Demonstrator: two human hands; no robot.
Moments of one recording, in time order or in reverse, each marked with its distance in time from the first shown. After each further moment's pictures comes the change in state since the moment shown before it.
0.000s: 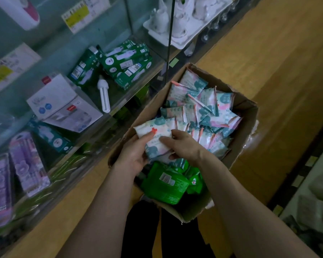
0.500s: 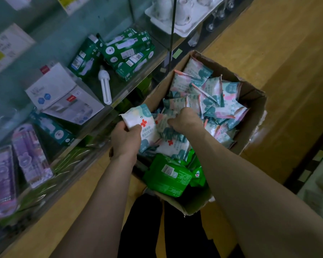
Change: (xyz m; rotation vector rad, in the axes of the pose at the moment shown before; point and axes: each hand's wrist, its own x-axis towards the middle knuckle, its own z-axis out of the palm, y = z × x) left_hand 0.000 -0.002 -0.015 0.282 0.417 0.376; right_hand 0.051 -0.016 -0.009 -0.599 0.340 0.116
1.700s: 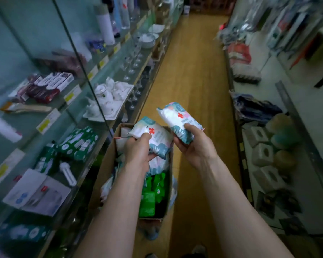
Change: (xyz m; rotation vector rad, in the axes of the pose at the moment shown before) left_hand -0.215 0.100 0.026 -0.197 -0.631 0.191; right_hand -0.270 0.077 -0.104 1.972 0.459 -0.139
